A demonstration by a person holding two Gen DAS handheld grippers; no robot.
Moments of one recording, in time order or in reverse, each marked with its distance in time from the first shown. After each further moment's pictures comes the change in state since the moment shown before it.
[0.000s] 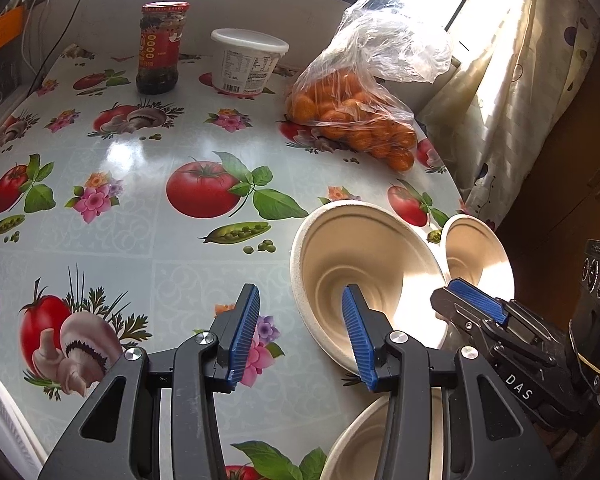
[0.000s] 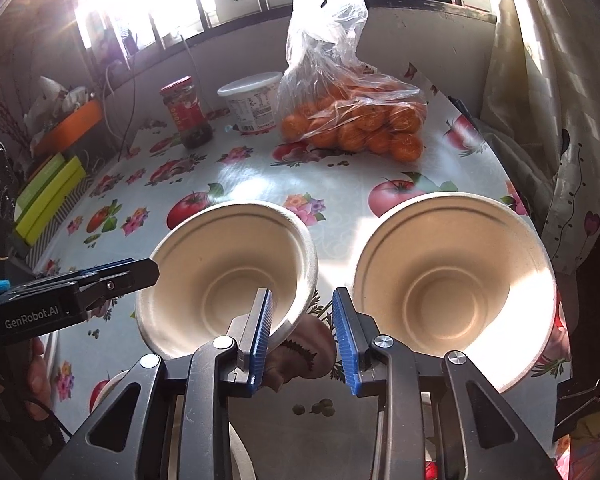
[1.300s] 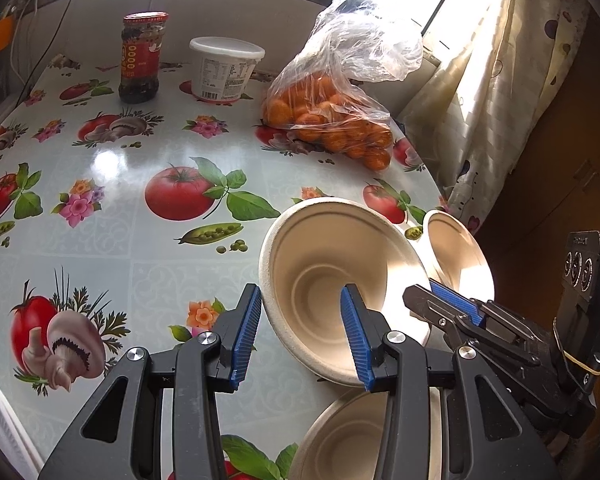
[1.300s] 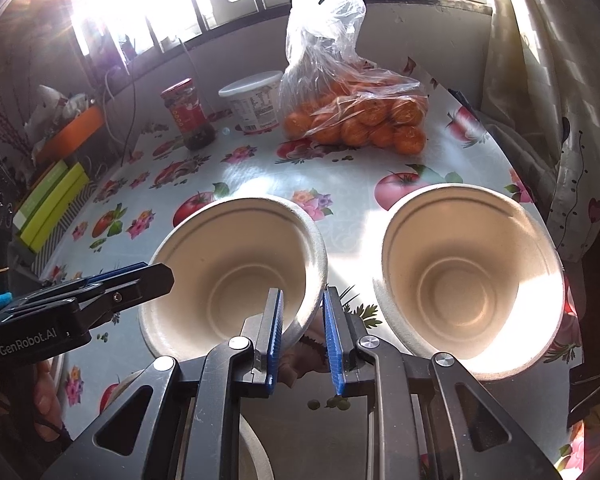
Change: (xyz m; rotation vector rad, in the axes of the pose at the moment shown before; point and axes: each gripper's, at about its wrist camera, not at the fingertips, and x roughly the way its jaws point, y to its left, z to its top) left arm -0.008 -0.016 -0.004 0.029 -0.023 -0.038; right arm -0.005 0.004 -0.002 0.030 -0.009 0.017
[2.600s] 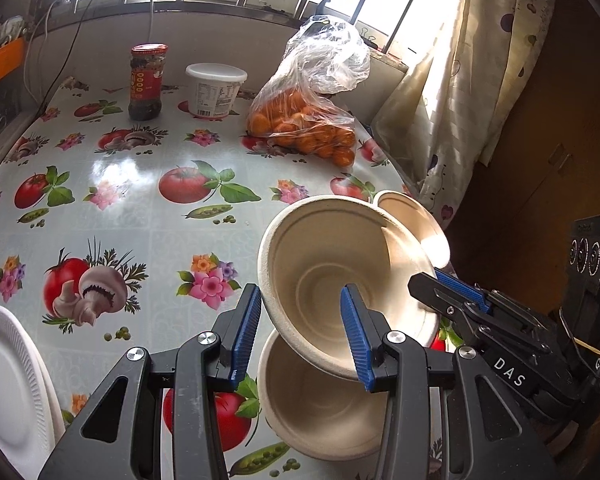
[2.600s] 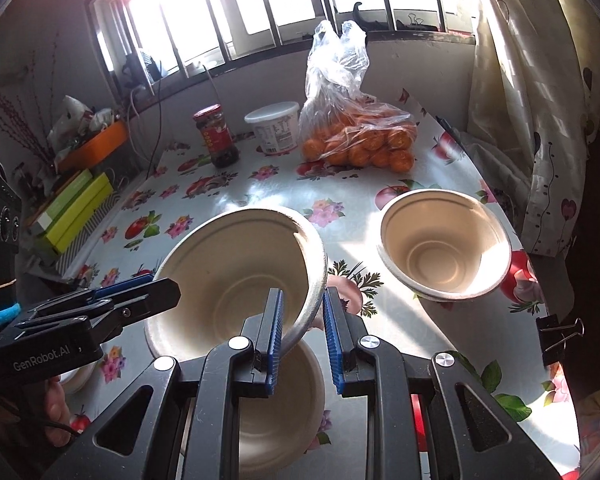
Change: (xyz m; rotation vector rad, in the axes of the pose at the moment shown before) left arm -0.070 -0.026 -0.043 0.055 -0.052 -0.014; right arm -0.075 0.026 -0.033 -0.003 -0.078 0.000
